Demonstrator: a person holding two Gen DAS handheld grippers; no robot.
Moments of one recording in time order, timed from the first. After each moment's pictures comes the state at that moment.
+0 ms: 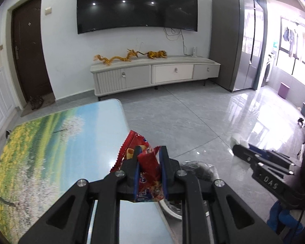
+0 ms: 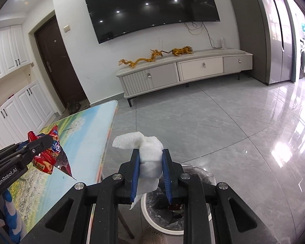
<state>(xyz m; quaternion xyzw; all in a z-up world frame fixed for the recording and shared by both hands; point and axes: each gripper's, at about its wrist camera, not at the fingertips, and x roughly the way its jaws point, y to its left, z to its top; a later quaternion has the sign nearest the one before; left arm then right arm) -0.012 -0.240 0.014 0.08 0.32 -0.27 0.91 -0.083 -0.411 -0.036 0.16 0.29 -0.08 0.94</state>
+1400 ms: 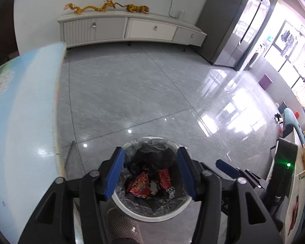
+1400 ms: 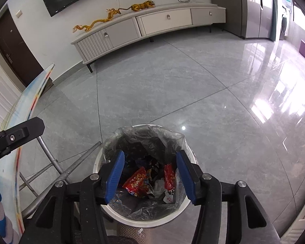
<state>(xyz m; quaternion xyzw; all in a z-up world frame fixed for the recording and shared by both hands) 0.058 -0.333 -0.090 0.04 0.46 -0.33 0.82 -0.045 -0.481 -0.146 0.21 0.43 -0.16 0.87</state>
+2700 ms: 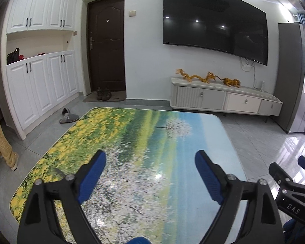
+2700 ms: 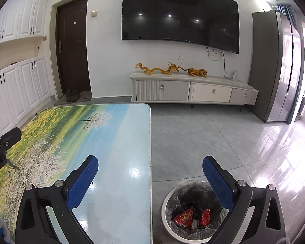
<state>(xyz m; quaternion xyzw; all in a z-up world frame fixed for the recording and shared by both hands) -0.013 -0.034 0.011 0.00 0.25 -0.02 0.97 -0.036 -0.255 -0.019 0.02 0.26 -0.09 0.96</state>
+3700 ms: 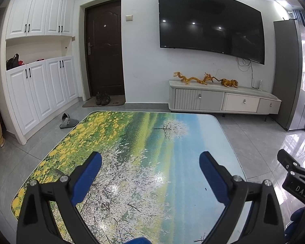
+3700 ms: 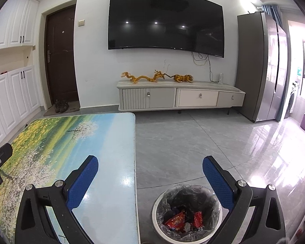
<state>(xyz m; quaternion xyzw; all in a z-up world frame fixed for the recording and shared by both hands) -0.027 -0.047 0.012 0.02 0.23 -0.03 0.97 -0.053 -0.270 -0.011 0.03 0.23 -0.14 0.96</state>
